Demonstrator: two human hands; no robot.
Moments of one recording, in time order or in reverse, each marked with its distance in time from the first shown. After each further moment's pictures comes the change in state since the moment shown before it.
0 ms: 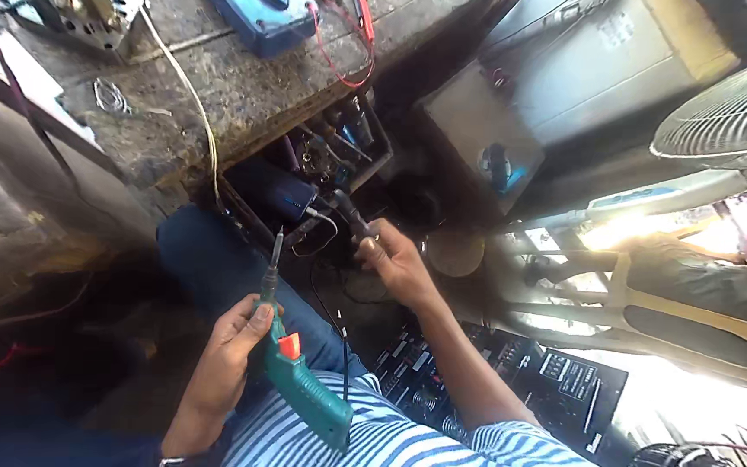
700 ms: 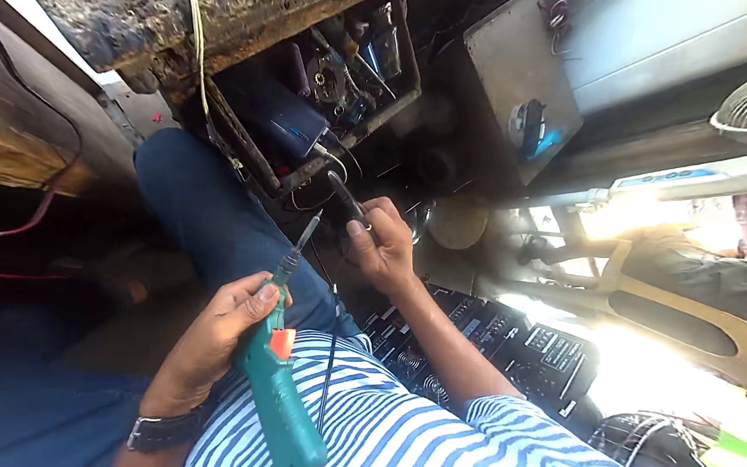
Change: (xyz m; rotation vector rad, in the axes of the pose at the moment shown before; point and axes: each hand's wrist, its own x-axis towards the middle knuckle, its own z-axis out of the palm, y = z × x) left_hand -0.026 -0.008 -0.003 -0.140 -0.202 -0.191; right_hand -0.029 0.028 0.047 -0.208 0.168 -0.304
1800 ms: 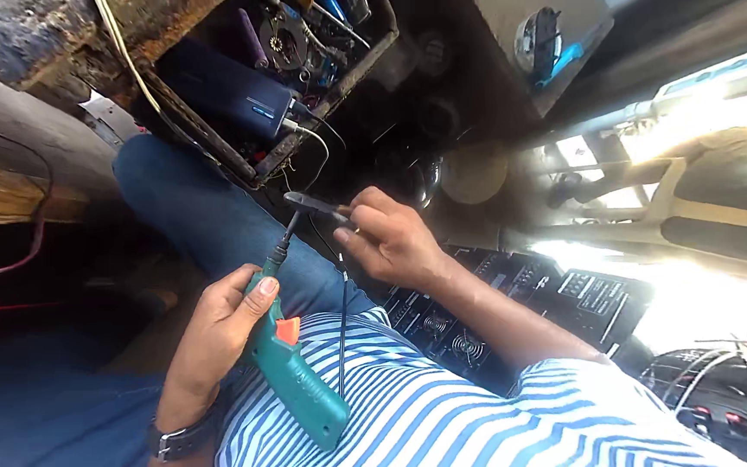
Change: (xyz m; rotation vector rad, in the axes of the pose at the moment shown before) left_hand -0.007 0.013 0.007 0.552 0.143 0.108; right_hand -0.005 -0.027 -0.035 -0.134 -0.260 0.017
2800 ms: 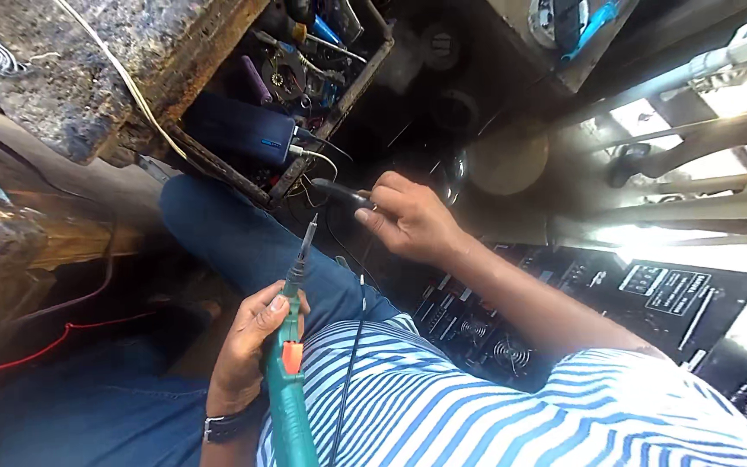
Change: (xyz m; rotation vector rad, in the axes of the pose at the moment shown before) left_hand 0.007 -0.006 0.000 -0.506 -0.204 -0.055; right_hand 0.011 0.032 -0.008 0.014 0.054 0.006
